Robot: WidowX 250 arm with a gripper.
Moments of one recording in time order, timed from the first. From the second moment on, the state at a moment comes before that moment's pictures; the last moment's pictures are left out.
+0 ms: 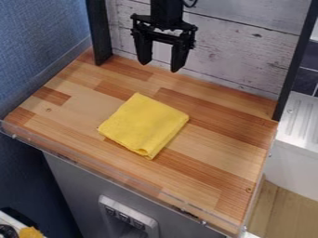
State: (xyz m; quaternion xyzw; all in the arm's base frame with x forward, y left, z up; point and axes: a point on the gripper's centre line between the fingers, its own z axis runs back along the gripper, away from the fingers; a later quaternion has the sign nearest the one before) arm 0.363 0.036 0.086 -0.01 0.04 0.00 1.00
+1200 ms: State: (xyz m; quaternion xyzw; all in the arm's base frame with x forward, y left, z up) arm 0.317 0.028 0.068 0.00 -0.02 -0.24 0.97
